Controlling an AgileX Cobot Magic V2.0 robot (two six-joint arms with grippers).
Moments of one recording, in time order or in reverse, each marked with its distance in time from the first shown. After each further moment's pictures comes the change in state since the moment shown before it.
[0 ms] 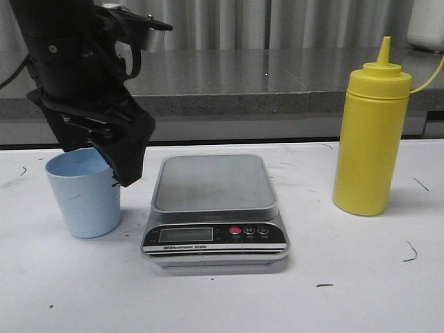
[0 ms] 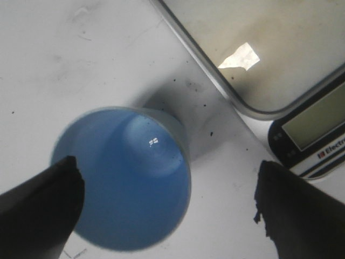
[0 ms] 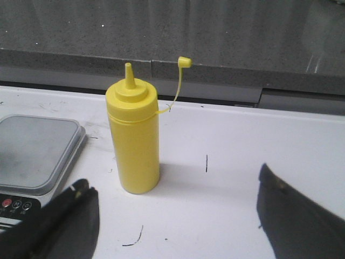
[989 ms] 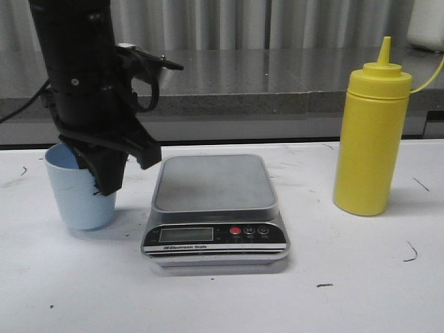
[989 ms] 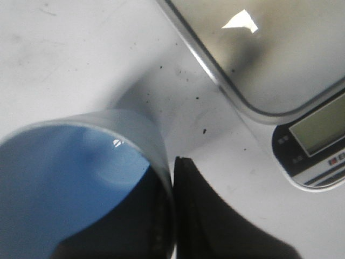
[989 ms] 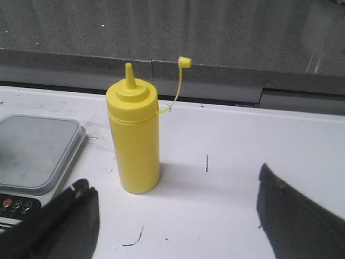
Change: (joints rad) left arm 0.000 0.095 -0.069 -0.030 0.077 -0.002; right arm 0.000 0.000 0.000 0.000 0.000 0.000
